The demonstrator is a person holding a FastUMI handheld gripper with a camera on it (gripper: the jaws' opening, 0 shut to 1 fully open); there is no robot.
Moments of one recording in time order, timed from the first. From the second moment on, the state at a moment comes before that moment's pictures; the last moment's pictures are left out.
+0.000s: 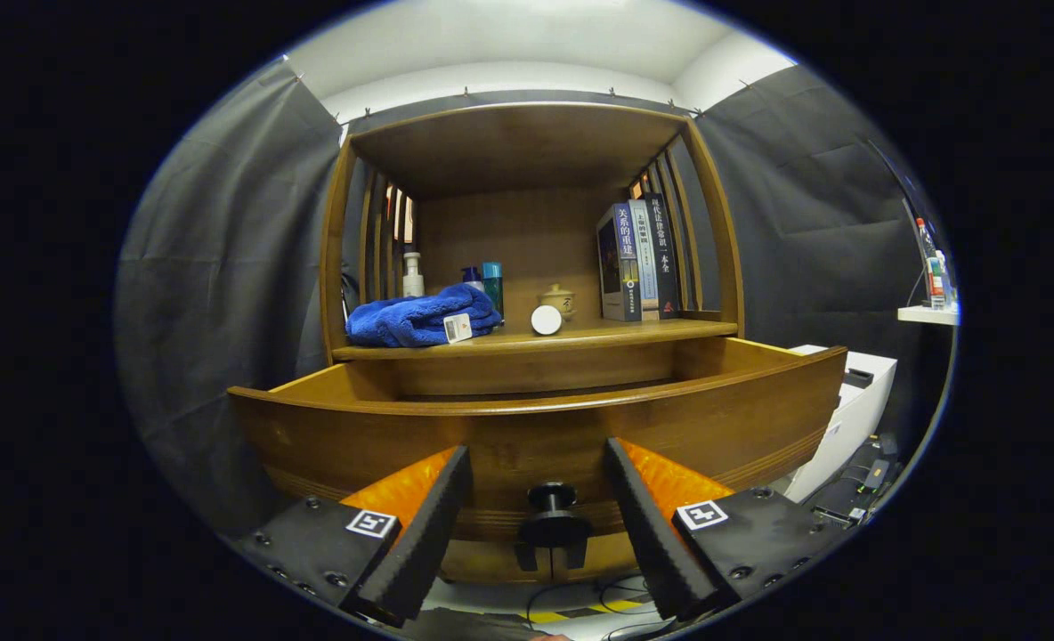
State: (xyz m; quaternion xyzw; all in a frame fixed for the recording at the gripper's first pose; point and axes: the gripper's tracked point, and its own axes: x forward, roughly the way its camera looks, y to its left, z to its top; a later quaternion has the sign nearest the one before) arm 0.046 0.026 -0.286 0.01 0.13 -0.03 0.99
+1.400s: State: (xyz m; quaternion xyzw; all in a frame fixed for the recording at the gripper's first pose) arm 0.207 0.016 -0.315 0.01 0.17 -0.04 0.98
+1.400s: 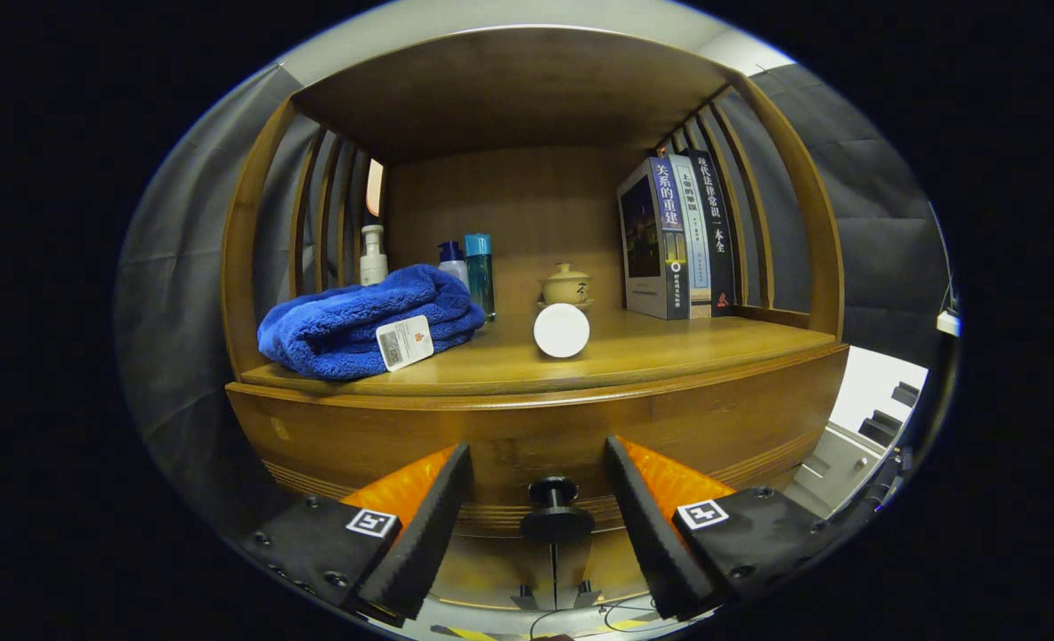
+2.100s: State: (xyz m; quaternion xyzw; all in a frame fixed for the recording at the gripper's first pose) arm 0.132 0.014 -0.226 0.04 0.12 -0.04 0.99
